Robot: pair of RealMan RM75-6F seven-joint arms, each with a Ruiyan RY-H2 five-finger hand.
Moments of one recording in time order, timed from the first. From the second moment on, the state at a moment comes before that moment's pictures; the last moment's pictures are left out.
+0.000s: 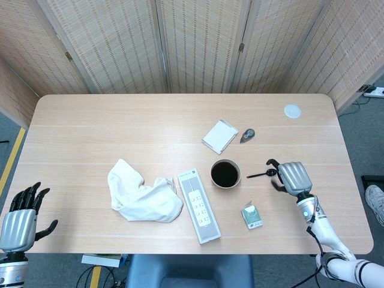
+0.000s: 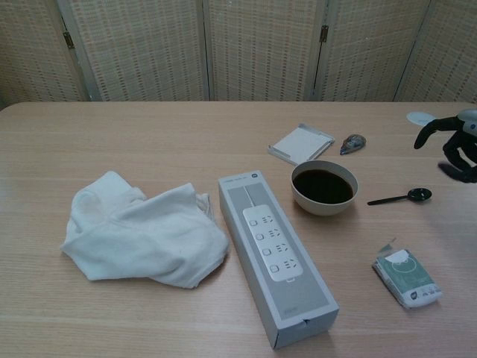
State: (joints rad) left arm -0.05 -1.27 -0.05 -1.61 1.45 1.54 0.24; right arm 0.47 -1.42 0.11 -1.30 -1.31 1.05 -0.08
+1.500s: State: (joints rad) left arm -0.04 -1.26 -0.05 -1.60 1.45 1.54 0.22; right arm 0.62 -1.66 0.11 -0.99 -1.25 0.85 -0.32
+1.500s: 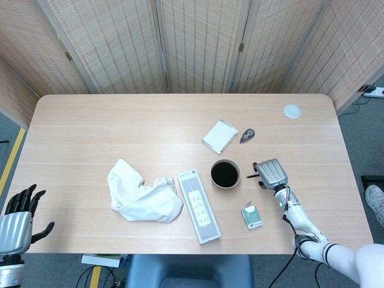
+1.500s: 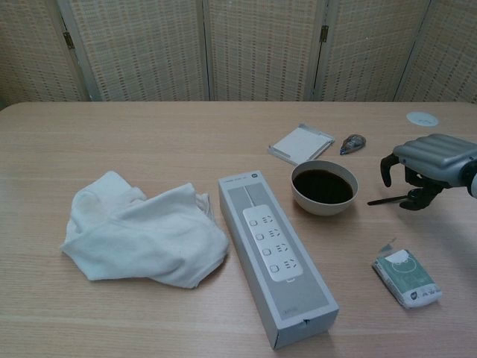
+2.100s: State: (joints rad) left arm -0.03 -1.27 -0.05 -1.58 1.44 1.54 0.21; right arm 0.67 -1.70 0.12 -0.93 -1.20 0.76 -0.35
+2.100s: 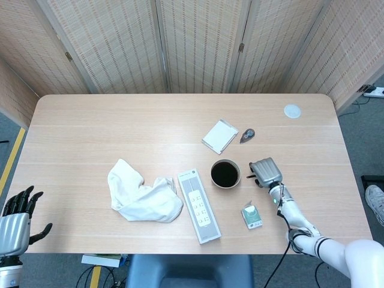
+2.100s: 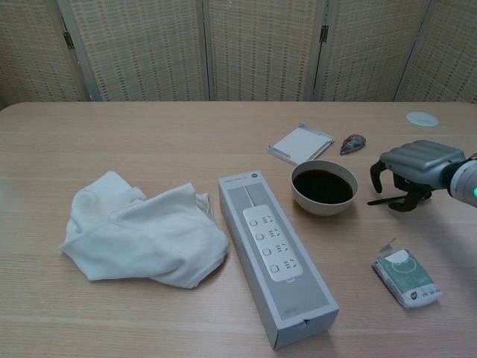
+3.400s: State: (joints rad) left arm -0.02 -1.27 -0.05 -1.55 1.43 1.54 0.19; right arm 0.67 -1.71 0.09 -0.92 -1.21 0.76 -0.38
